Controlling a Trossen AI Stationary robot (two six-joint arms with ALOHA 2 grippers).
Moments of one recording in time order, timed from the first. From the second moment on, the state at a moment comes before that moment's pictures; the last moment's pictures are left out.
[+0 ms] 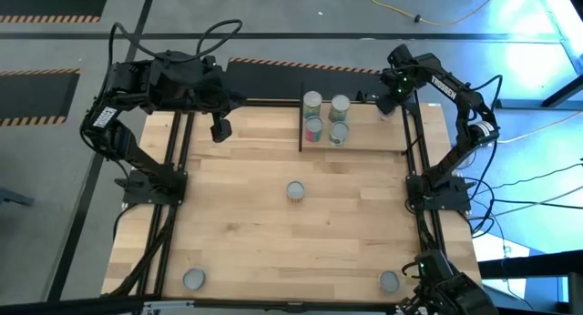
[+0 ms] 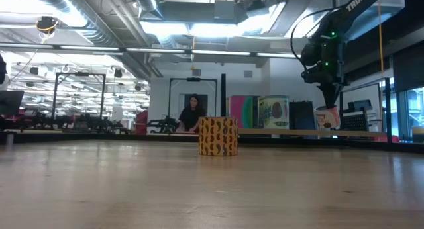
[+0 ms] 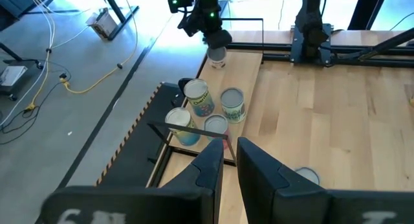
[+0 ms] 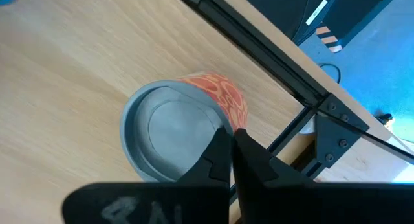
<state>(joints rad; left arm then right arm) 0.10 1.50 2.32 -1.37 -0.29 0.04 -1.19 1.64 1.34 -1.11 0.03 -0.29</state>
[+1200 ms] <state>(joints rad) 0.10 1.50 2.32 -1.37 -0.29 0.04 -1.19 1.66 1.33 -1.10 0.02 -0.27</state>
